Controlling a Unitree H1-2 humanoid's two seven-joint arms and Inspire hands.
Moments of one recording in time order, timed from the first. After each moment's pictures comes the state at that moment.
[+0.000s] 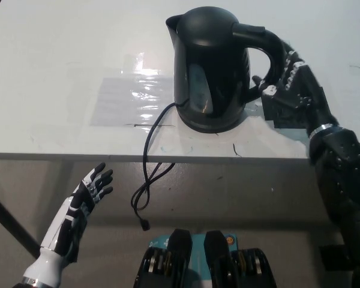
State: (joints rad) left_arm -0.01 0.19 0.01 -0.12 -0.13 -0.10 -0.22; right_arm -0.80 -0.16 -0.09 0.80 0.23 -0.22 0.20
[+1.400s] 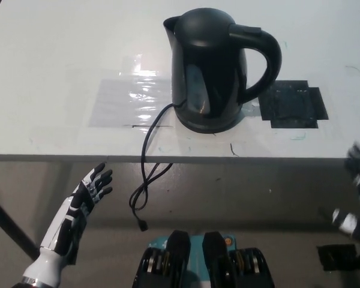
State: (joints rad) left_arm -0.01 0.20 0.01 -0.12 -0.13 -0.11 -0.22; right_arm -0.01 -0.11 -0.24 -0.05 0.28 -0.22 0.37
